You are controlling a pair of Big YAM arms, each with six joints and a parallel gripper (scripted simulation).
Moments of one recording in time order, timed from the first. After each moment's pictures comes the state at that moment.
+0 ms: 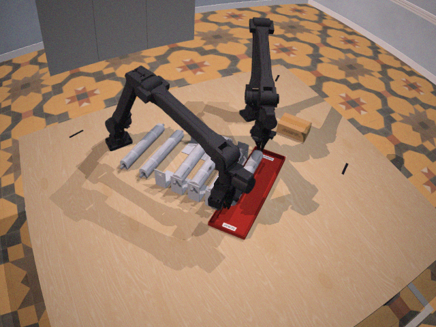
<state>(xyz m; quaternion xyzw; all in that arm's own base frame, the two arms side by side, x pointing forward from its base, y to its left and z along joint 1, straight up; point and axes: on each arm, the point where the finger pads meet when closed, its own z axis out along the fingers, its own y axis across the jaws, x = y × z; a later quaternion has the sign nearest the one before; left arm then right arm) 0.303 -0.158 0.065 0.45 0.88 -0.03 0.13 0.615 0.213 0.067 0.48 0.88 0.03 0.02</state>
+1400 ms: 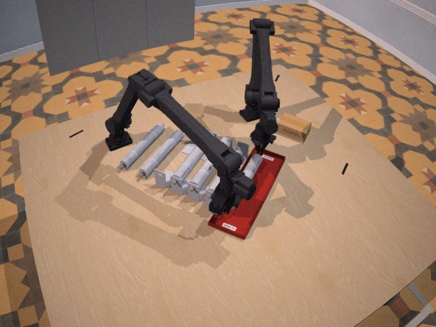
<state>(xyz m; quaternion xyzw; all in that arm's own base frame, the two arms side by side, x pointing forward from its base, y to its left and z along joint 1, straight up) 0.302 -0.157 0.044 0.45 0.89 -0.04 0.12 0.614 0.213 0.040 0.48 0.88 0.02 0.01</state>
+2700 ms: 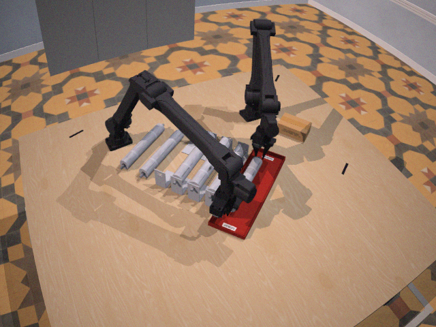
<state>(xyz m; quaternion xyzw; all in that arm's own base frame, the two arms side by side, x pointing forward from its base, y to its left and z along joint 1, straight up) 0.304 -0.157 0.031 0.45 0.89 -0.05 0.12 0.616 0.212 0.028 0.48 0.88 0.01 0.00</state>
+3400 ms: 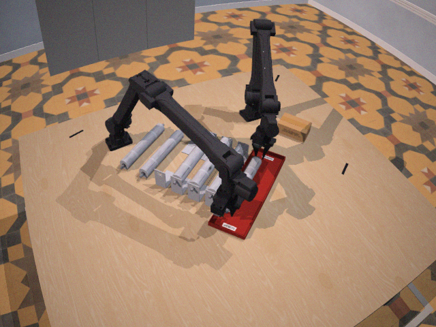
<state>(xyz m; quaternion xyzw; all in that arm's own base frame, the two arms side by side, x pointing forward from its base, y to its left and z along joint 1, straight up) 0.304 -0.157 0.031 0.45 0.89 -0.05 0.12 0.625 0.214 0.039 0.48 0.88 0.02 0.01</state>
